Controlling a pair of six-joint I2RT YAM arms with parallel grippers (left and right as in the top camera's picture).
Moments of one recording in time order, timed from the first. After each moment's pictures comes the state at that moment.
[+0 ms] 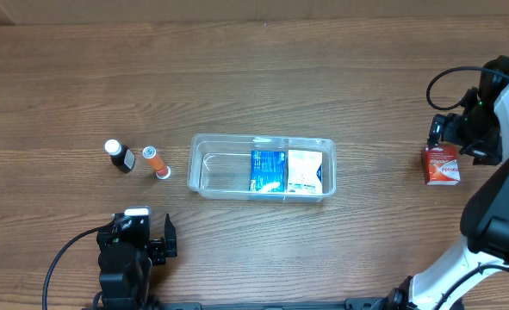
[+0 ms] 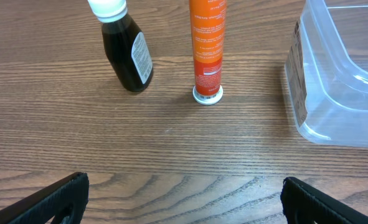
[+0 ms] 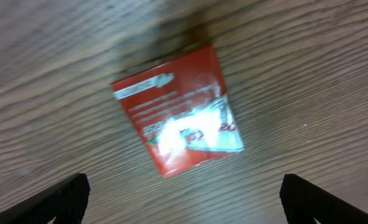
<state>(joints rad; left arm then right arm) 0.00 0.02 0.17 -0.71 -0.10 0.04 -0.38 1.99 1.63 -1.29 0.09 0.02</state>
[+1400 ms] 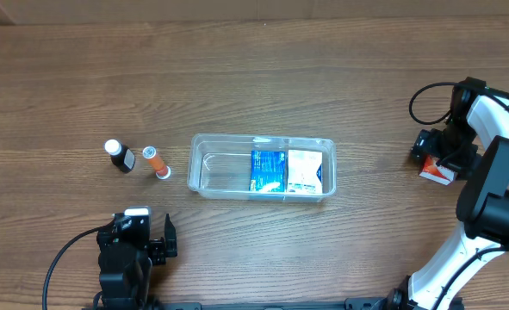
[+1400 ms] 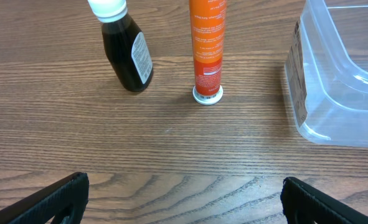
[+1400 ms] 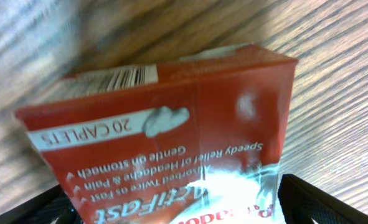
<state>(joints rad) 0.00 0.02 0.17 -0.71 -0.10 0.04 -0.35 2.09 1.47 -1.07 0.15 0.23</state>
